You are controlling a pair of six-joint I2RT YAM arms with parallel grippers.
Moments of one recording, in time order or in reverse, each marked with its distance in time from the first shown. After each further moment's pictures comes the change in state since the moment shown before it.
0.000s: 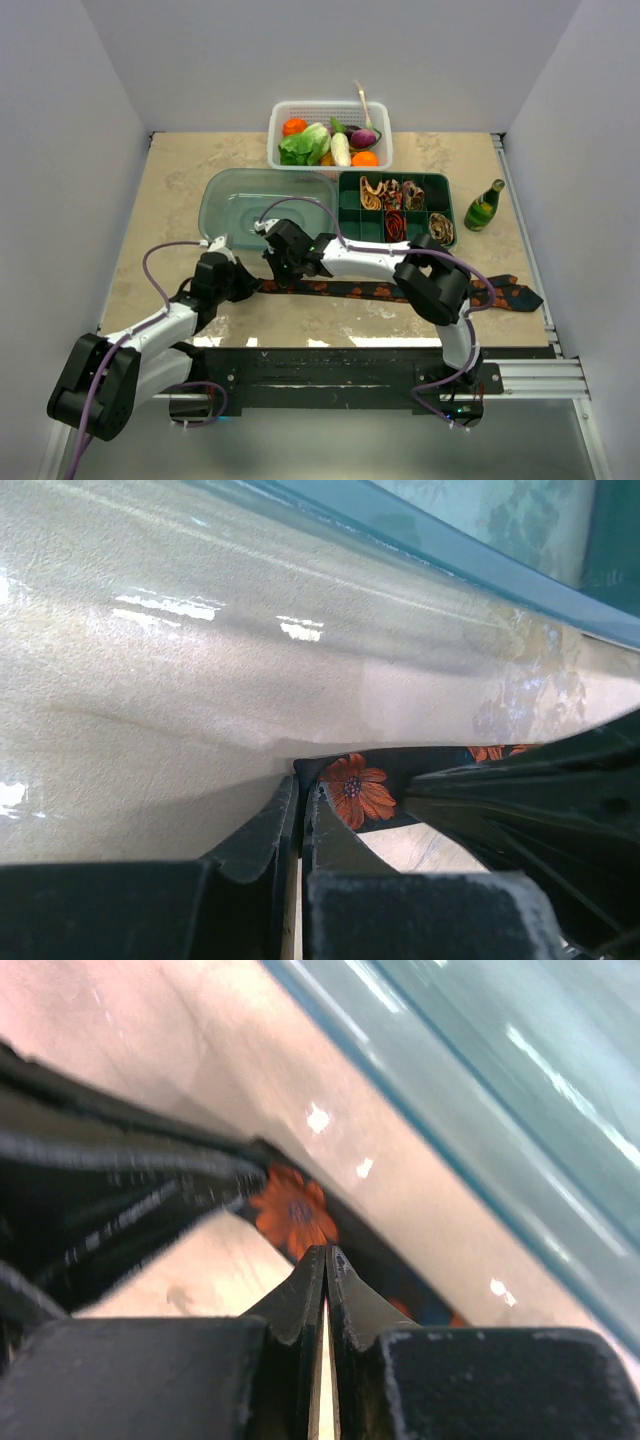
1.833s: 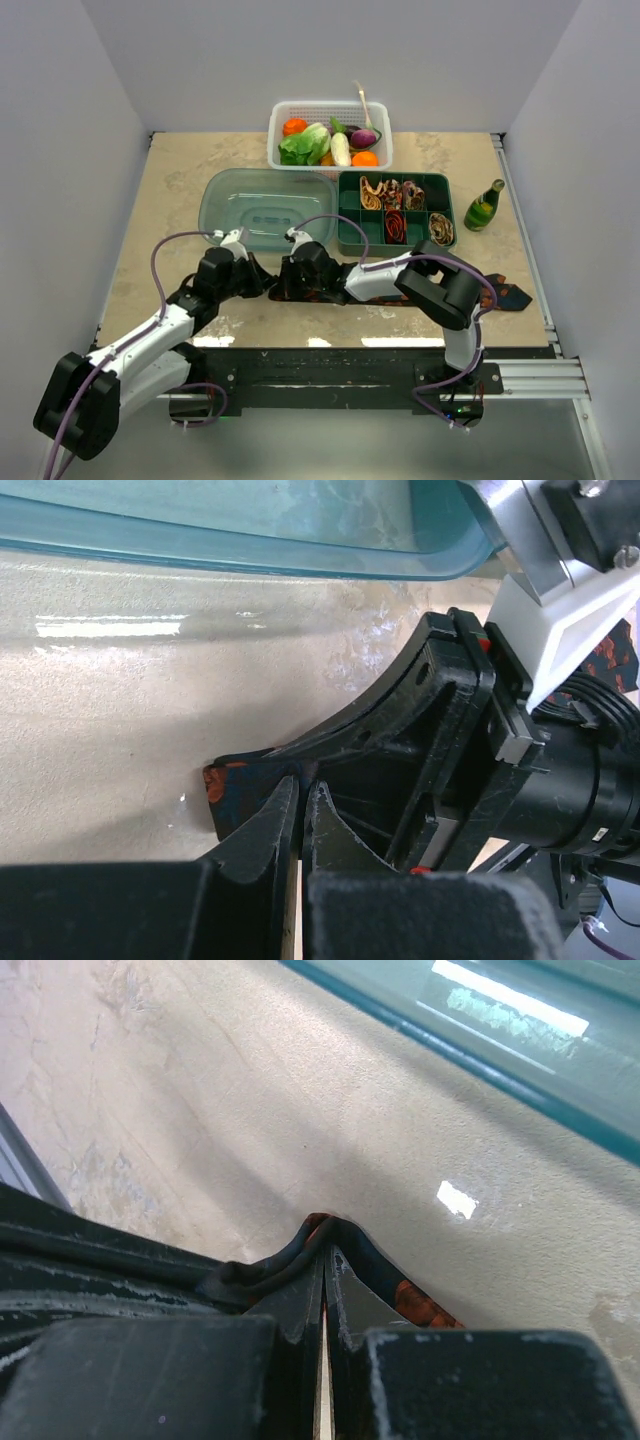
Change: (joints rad) left arm -0.118 -0.127 0.098 -0.125 0.108 0.016; right arm -0.002 -0.097 -0.459 0.677 -0.040 0.370
